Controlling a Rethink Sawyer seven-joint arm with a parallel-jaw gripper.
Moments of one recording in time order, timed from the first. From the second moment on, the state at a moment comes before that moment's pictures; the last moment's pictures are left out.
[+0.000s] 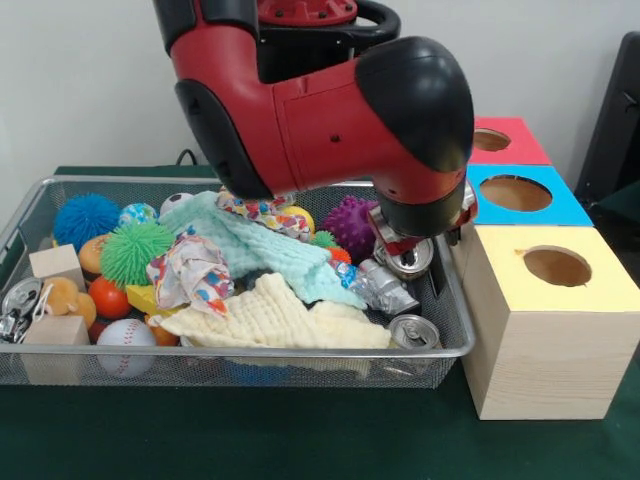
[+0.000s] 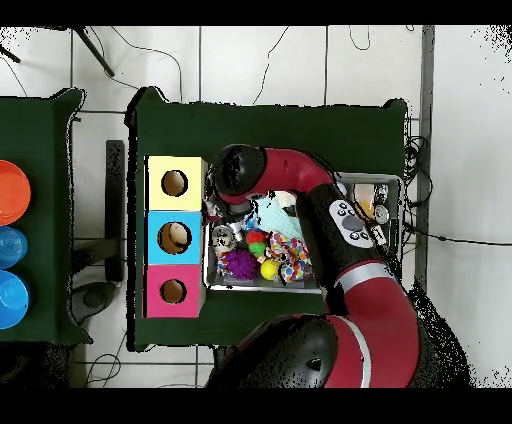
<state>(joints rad) -0.44 -0.33 0.50 1.32 -0.28 1.19 1.47</state>
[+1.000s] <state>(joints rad) -0.55 -0.24 0.56 1.27 -0.35 1.19 1.43</state>
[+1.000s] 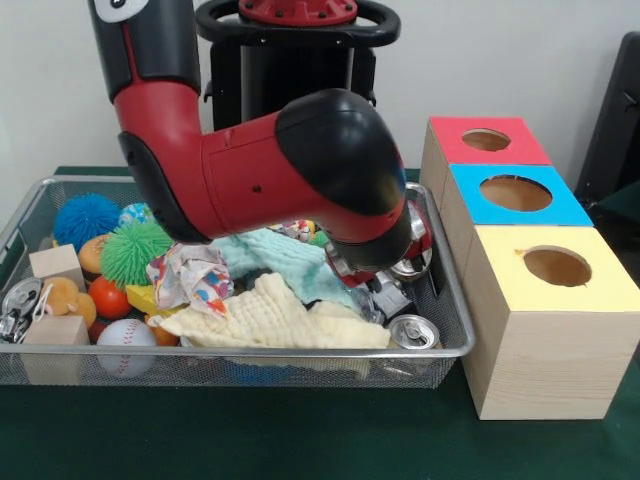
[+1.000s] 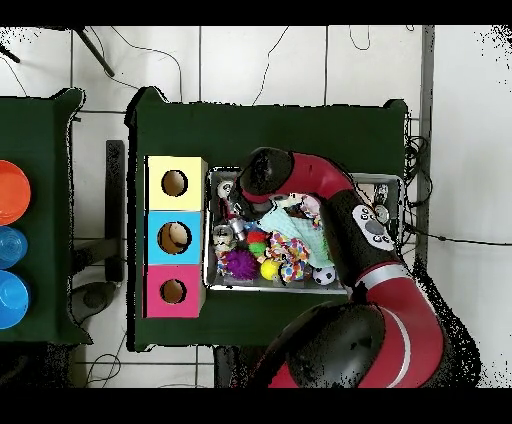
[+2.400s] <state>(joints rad) -0.64 -0.32 0.62 1.35 -0.42 1.19 1.43</state>
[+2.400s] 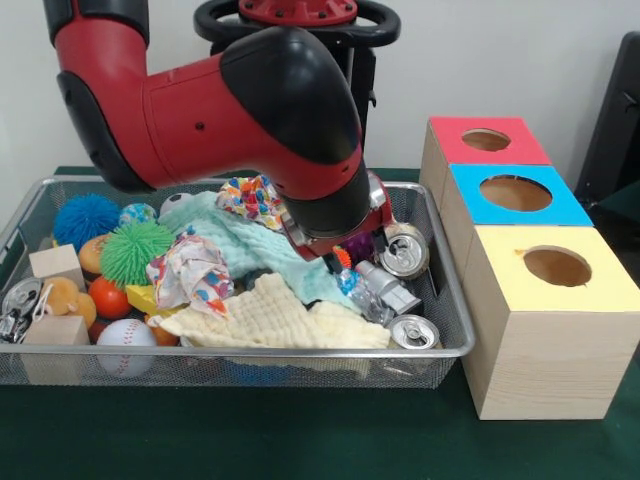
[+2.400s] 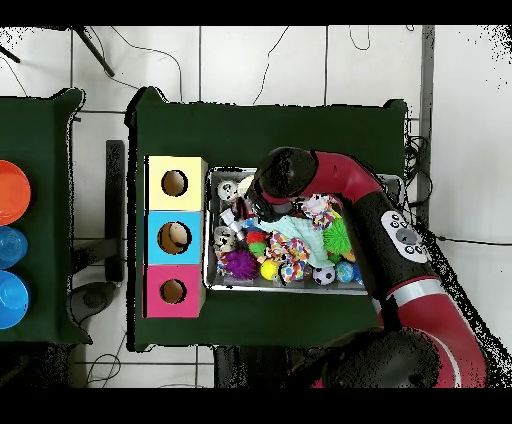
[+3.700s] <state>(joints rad) -0.64 -0.30 0.63 1.35 -0.45 1.14 1.43</state>
